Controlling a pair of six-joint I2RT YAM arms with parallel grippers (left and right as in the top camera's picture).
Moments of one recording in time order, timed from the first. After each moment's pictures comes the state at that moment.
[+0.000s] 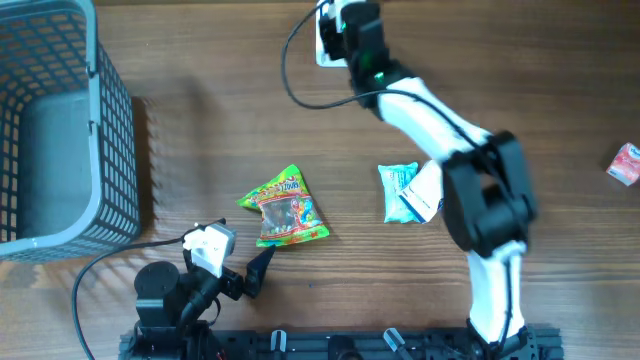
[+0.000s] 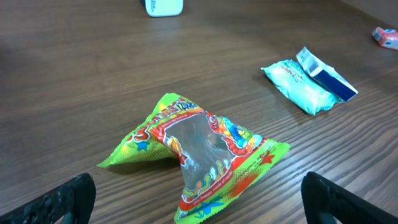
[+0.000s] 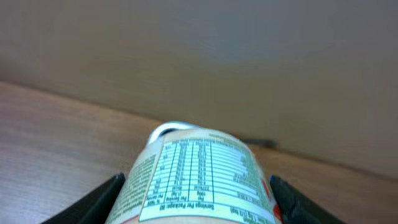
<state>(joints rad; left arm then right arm) -0.01 0.01 0.17 -0.64 0.52 0.06 0.44 2.18 1.71 0.07 0.27 -0.04</state>
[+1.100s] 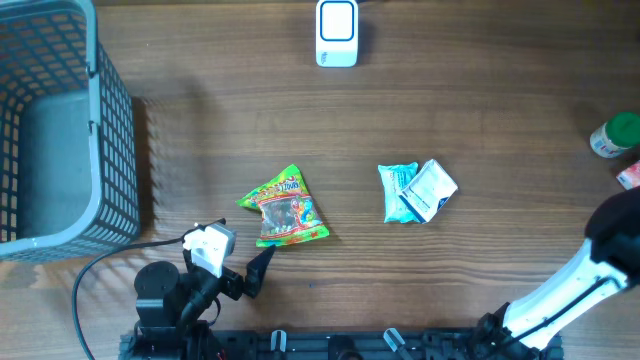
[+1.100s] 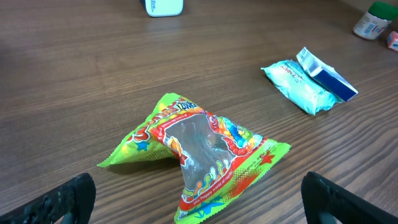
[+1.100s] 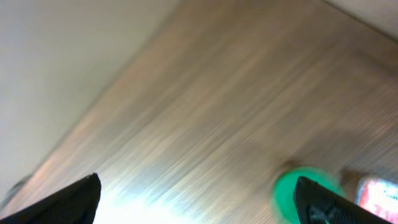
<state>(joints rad) -0.01 0.01 0.17 -0.64 0.52 0.06 -0.59 2.09 2.21 -1.01 -0.19 0.29</state>
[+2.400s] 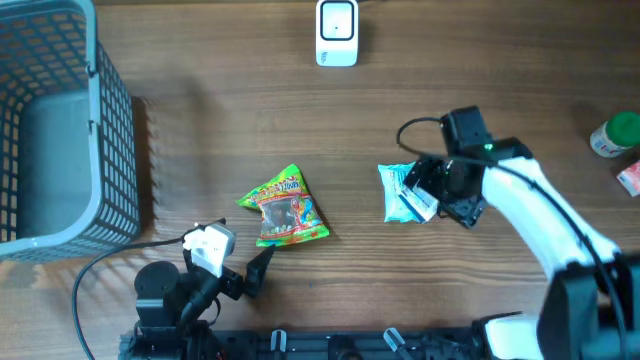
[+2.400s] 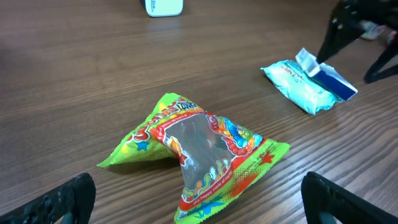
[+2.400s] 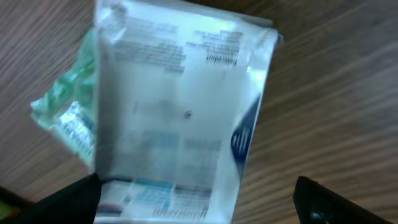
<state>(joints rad) -0.01 0.01 0.17 -0.64 0.52 0.06 0.17 1.57 0.97 -0.87 -0.14 0.78</state>
